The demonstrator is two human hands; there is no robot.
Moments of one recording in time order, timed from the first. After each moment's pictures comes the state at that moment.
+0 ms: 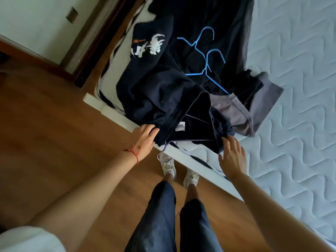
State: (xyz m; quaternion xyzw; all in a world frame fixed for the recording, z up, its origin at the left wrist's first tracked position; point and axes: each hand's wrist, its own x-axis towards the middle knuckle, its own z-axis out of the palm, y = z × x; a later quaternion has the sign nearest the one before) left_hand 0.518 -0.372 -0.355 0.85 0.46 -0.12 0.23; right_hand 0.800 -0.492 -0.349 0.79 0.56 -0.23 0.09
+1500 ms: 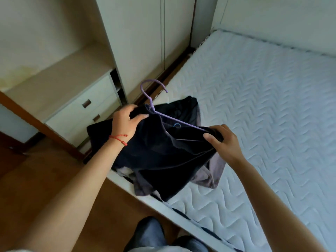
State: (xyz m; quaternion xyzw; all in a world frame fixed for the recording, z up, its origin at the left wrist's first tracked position) left_hand 0.589 -0.296 -0.013 0.70 0.54 0.39 0.23; right_hand 0.851 -0.414 -0.036 0.71 0.53 -0.27 -0.38
